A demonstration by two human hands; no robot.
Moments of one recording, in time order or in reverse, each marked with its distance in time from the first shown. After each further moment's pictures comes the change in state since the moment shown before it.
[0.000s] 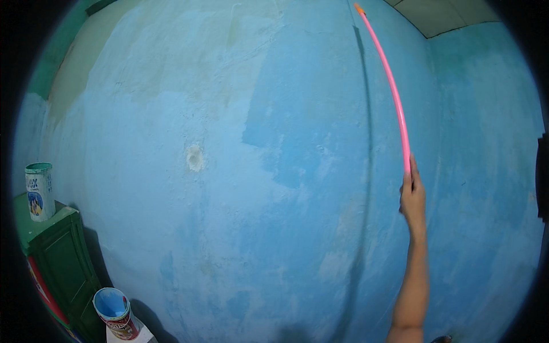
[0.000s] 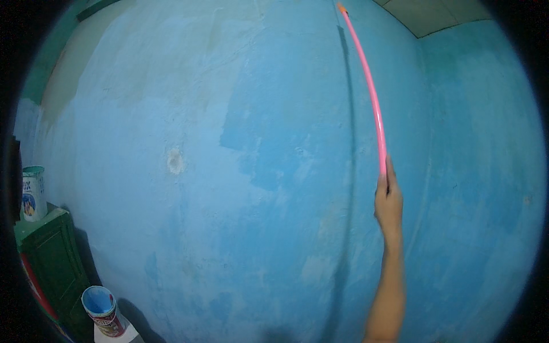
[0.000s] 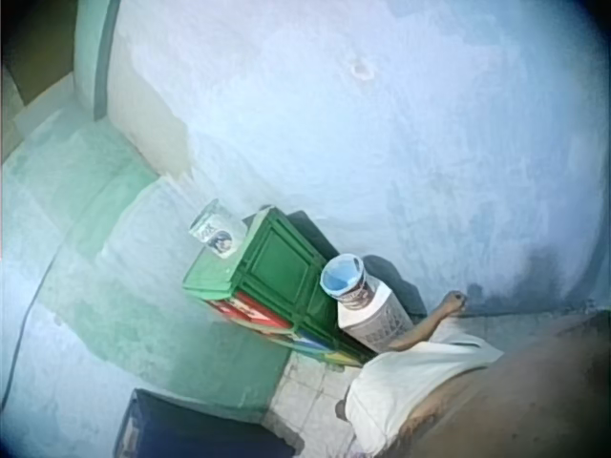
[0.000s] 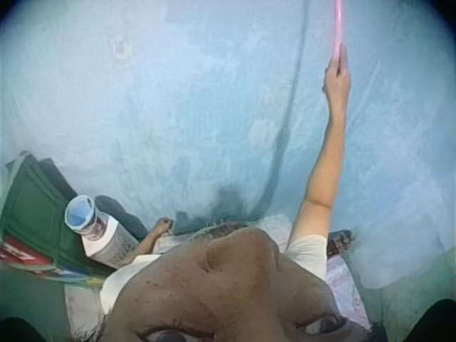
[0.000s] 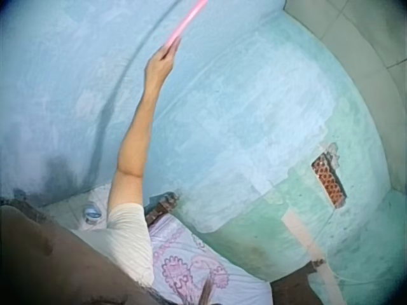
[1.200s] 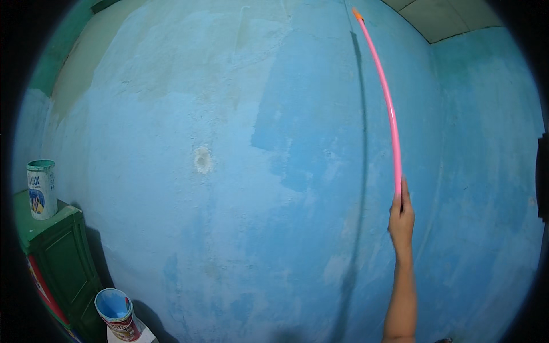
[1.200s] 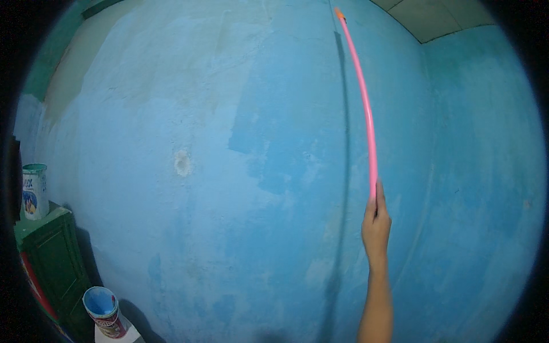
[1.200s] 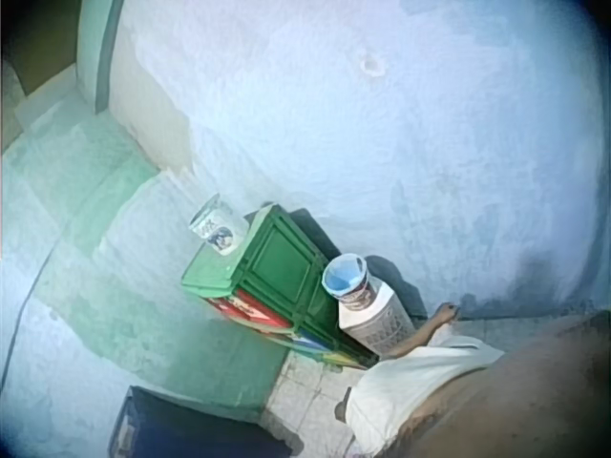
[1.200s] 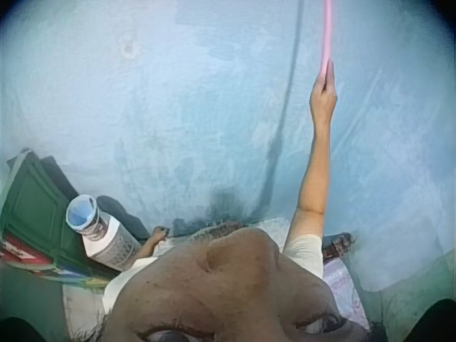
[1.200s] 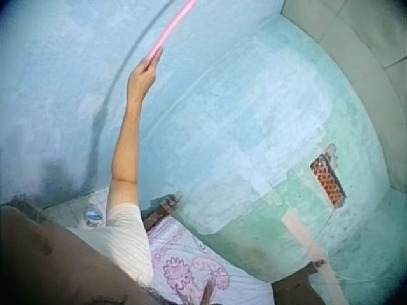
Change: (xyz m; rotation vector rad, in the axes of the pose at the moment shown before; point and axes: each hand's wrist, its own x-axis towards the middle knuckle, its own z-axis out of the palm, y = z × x) left_hand 0.010 -0.064 -0.008 -0.012 -0.022 -0.062; right_hand -0.048 -0.027 0.018 0.005 0.005 0.037
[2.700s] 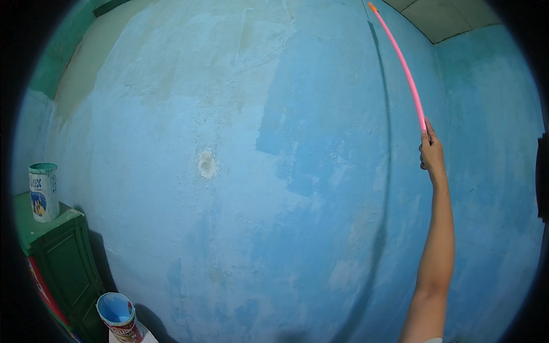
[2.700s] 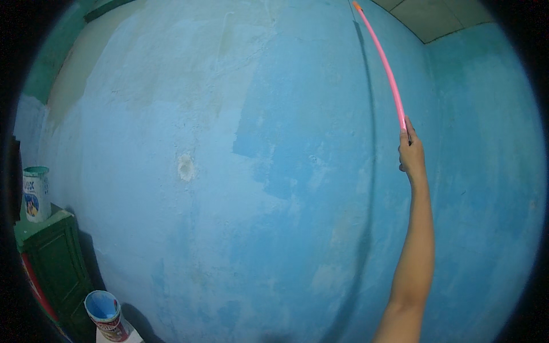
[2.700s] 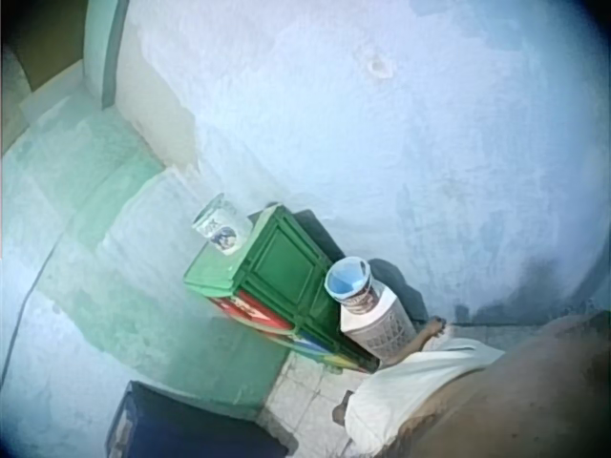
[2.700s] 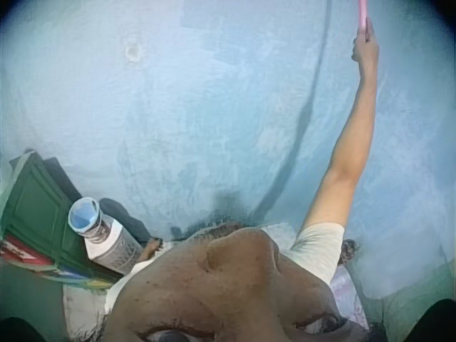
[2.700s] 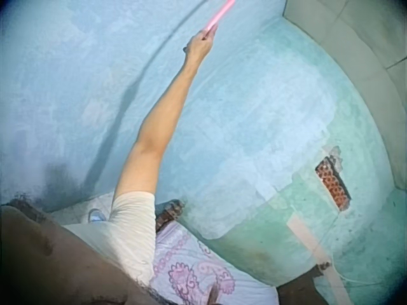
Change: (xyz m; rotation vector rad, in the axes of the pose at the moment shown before) left_hand -0.037 -0.045 -0.031 -0.187 0.028 -0.167; right_hand 0.170 -0.010 -0.014 0.104 0.017 0.064
